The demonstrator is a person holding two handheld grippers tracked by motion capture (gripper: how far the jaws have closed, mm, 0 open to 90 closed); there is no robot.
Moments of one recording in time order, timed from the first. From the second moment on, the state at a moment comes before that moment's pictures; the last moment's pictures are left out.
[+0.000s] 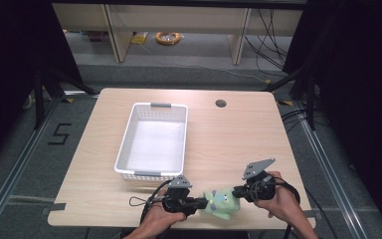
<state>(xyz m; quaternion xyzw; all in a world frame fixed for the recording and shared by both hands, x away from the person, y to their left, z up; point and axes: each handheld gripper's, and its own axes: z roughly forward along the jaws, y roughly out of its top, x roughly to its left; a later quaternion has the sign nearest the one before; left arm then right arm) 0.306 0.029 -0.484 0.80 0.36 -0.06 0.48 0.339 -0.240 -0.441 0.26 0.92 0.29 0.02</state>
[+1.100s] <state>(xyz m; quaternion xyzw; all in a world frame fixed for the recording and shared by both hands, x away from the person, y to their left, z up) 0.302 0.043 -0.495 0.79 0.39 -0.03 0.47 0.337 -0.260 -0.452 0.38 0.86 0.35 0.04</state>
